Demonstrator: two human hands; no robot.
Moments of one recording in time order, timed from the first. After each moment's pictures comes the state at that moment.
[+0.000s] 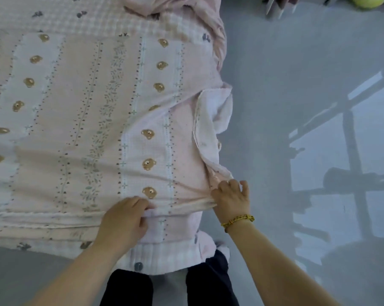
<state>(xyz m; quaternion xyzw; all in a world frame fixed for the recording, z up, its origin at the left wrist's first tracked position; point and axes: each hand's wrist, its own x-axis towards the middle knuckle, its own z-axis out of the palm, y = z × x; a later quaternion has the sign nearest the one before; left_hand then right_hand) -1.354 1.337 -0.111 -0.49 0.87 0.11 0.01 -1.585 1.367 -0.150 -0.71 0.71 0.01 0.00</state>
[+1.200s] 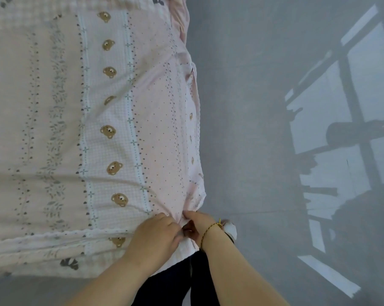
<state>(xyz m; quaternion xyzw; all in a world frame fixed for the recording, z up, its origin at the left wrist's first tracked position) -1.435 1.378 -0.143 -0.29 0.93 0.18 0.10 -1.553 1.410 -0.200 0.20 0.60 -0.33 0.70</state>
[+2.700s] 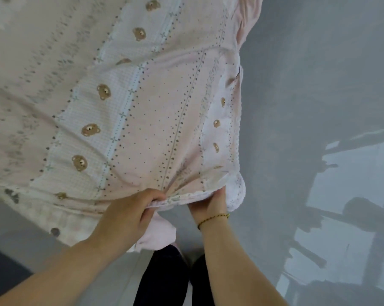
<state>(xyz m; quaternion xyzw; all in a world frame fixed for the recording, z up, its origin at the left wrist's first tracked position) -1.541 1.380 -0.114 -0.67 0.66 0.33 -0.01 -1.683 1.352 -0.202 0.29 0.42 -0.45 0.73</state>
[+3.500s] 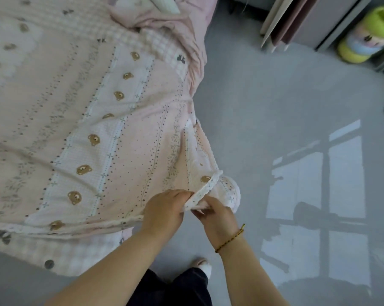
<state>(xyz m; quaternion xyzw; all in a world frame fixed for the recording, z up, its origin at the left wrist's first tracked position) -1.608 1.356 -0.086 -0.51 0.83 0.20 -0.10 -1.731 1.376 -0.080 0.00 0.54 -0.48 0.69</state>
